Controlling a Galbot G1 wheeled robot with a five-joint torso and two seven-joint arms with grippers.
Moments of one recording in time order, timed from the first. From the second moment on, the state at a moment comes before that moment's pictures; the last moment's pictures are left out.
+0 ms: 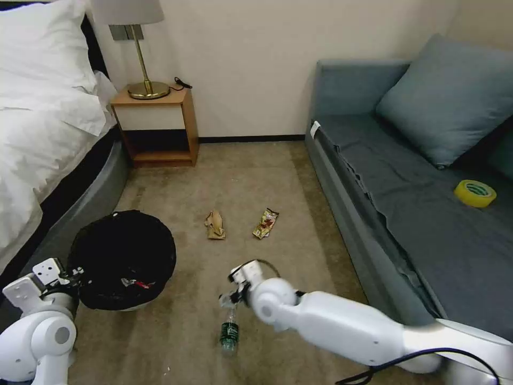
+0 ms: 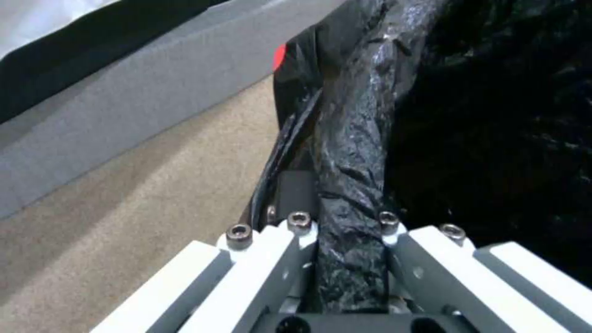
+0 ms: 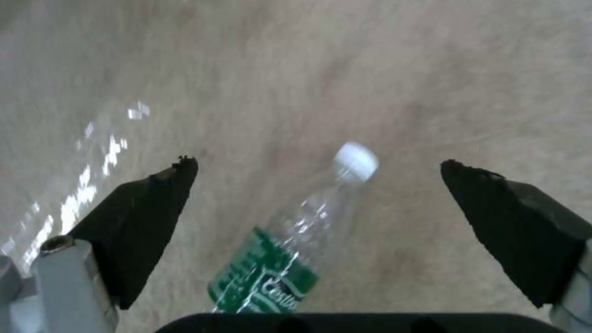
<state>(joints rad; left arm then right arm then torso) 1.41 -1.39 -0.99 -2.14 -0.67 0.74 -0.43 -0.43 1.24 -0.91 1.49 1.27 -0.56 0.65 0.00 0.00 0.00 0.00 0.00</state>
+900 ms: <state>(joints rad) 1.42 -1.38 -1.00 -2.14 -0.67 0.74 -0.42 -0.45 1.35 -1.07 1.23 1.15 -0.52 0.58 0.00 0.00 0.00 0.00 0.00</state>
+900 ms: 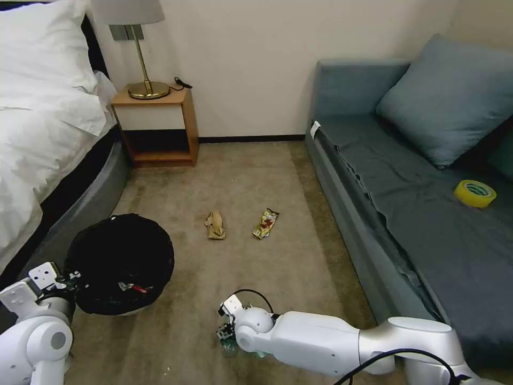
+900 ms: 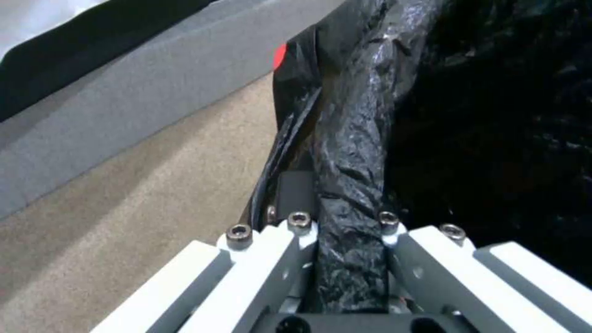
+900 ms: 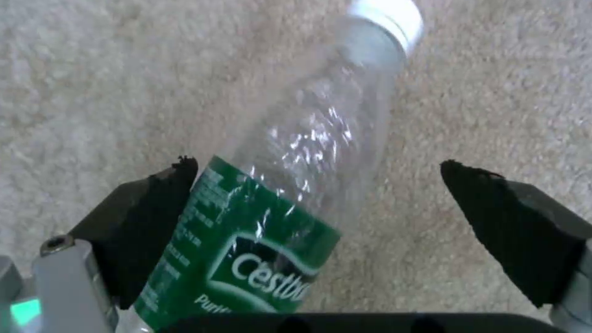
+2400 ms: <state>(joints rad) 1.44 -1.38 -0.97 -2.14 -0.66 0.74 -0.42 -0.37 1.06 -0.73 1.68 1.09 -0.47 0.57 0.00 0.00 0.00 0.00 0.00</state>
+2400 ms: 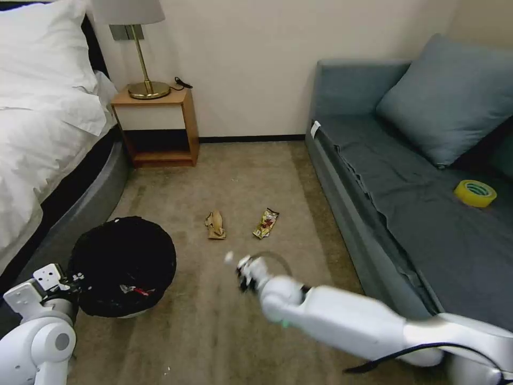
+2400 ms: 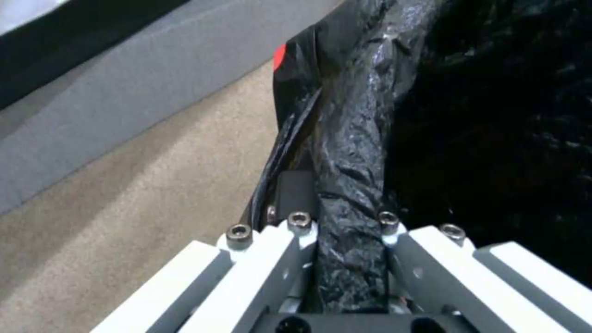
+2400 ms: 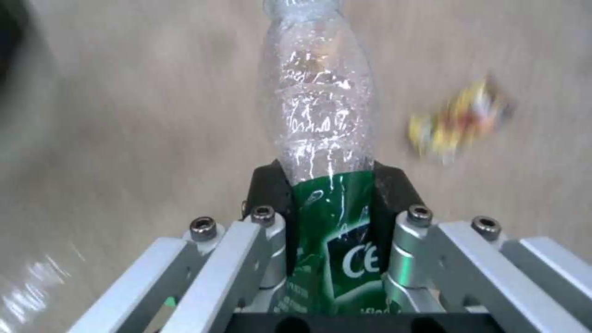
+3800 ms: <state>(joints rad) 1.45 -1.42 -0.93 -2.19 -0.64 0.74 -0.43 -0.22 1.54 -0.97 1.61 1.15 -0.40 0.70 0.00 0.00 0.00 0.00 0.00</state>
